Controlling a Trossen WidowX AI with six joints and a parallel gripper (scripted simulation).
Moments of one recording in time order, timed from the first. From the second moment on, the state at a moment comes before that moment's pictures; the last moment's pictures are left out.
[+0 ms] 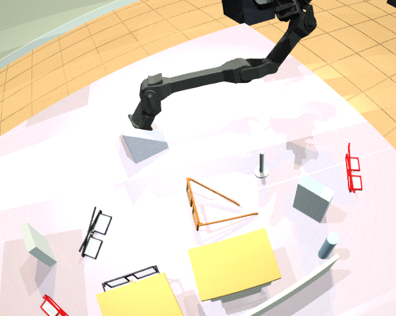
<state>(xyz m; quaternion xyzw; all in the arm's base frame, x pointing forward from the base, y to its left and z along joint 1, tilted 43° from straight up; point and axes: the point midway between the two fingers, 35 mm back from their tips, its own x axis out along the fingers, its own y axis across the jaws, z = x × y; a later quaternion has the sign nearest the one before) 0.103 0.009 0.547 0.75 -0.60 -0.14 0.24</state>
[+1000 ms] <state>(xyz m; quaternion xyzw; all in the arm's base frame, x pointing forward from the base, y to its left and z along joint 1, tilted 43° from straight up) 0.111 -0.178 0.475 0.84 -0.22 -0.33 0.37</state>
